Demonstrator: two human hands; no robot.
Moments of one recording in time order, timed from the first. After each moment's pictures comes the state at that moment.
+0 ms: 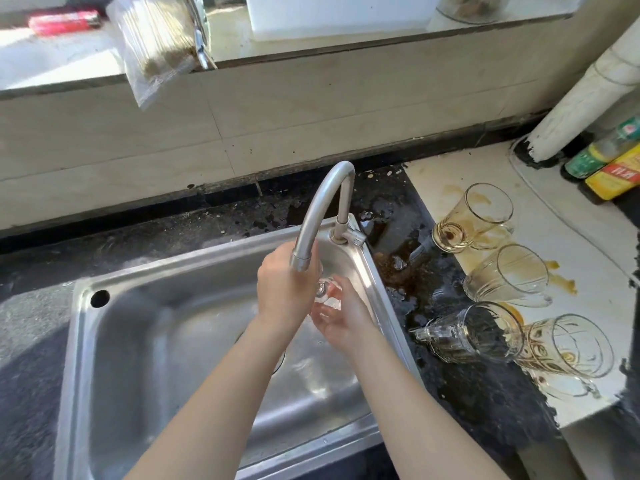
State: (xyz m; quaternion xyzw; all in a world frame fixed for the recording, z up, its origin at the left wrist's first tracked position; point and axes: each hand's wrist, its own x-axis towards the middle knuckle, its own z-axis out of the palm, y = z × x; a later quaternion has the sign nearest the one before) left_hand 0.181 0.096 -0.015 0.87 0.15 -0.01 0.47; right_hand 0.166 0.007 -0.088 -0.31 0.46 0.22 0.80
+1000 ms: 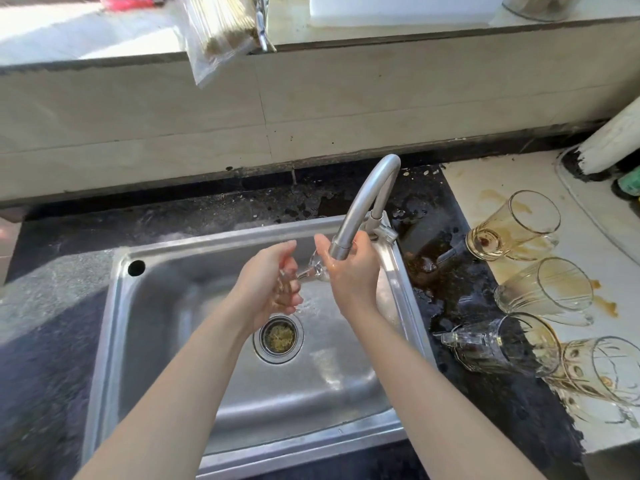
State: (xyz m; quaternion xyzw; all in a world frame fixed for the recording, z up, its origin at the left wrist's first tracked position) left_hand 0.174 0.167 -0.003 0.64 0.29 -0.28 0.66; right_hand 0.189 0.045 -0.065 -0.77 0.17 0.01 0.62
